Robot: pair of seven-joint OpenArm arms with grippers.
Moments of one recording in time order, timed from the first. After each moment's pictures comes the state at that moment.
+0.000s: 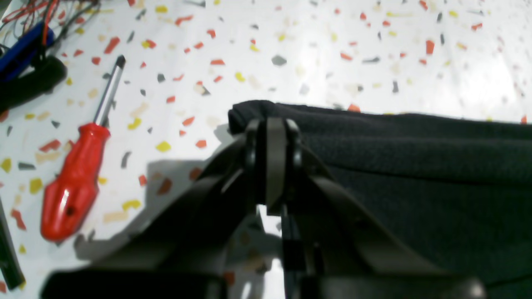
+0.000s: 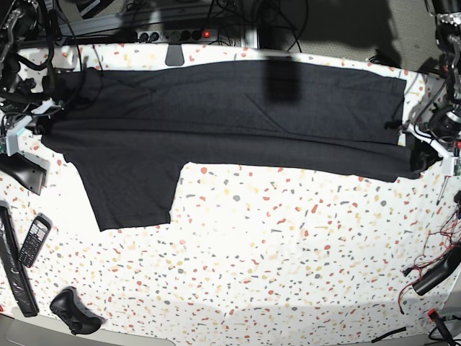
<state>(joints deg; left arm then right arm) 9.7 -21.8 -21.2 85.3 -23.5 -28.8 24.6 -16.4 21.7 40.0 102.3 27.8 29.7 -55.0</state>
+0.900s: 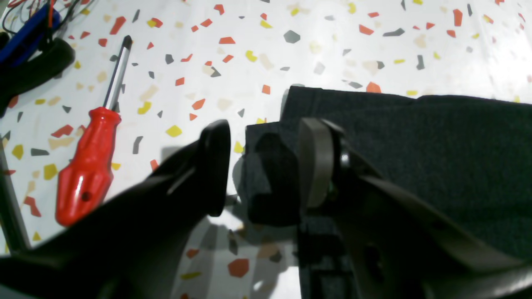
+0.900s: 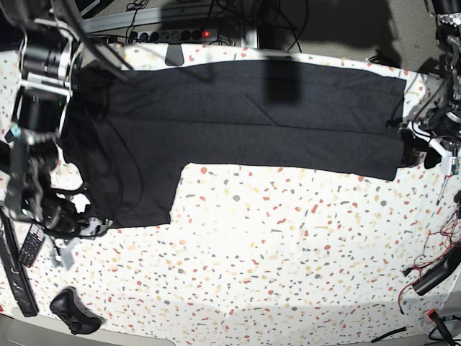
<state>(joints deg) 9.2 -21.8 -21.2 85.3 -21.1 -28.7 25.7 29.7 23.0 10.3 58.7 20.9 27.6 -54.6</state>
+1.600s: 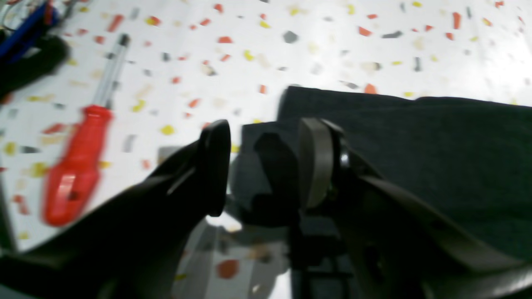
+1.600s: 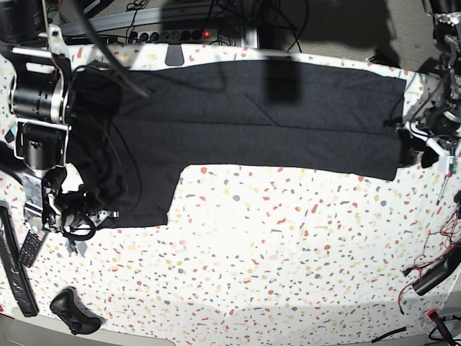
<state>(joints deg) 9.3 -19.9 -21.3 85.3 -21.0 -28.7 25.7 39.3 23.0 3.8 32.4 12.9 21.7 -52.0</state>
